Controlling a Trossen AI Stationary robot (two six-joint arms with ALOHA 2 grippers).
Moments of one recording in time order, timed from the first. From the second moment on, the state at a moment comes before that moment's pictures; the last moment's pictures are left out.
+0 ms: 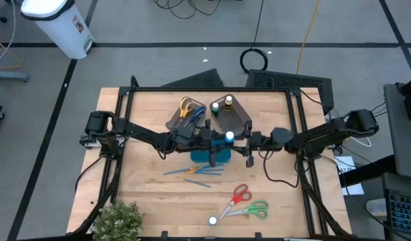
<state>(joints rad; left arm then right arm) -0.07 1.79 1.01 0.85 -0.15 -0.06 0.08 1.26 0.37 0.95 0.10 -0.03</state>
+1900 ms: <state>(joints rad) -0.02 1.74 1.00 0.21 0.02 -0.17 0.06 1.32 0.58 0.47 0.05 0.16</state>
